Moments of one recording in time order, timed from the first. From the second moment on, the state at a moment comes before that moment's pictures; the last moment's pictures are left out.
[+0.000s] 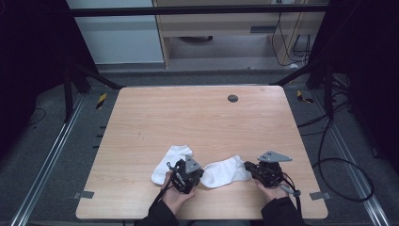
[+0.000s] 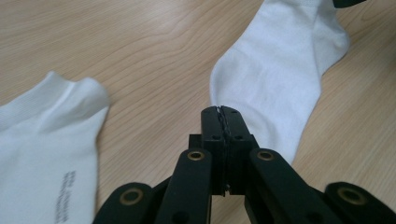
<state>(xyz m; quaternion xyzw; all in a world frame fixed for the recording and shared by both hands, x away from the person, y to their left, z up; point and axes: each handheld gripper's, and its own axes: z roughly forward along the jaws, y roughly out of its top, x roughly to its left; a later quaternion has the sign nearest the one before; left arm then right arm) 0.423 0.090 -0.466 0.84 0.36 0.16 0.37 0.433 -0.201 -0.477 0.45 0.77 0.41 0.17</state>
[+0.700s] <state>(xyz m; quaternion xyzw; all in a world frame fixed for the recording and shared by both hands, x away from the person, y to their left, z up) 0.430 0.139 -0.487 0.85 0.39 0.17 0.32 0.429 -0.150 -0.488 0.42 0.80 0.41 0.13</state>
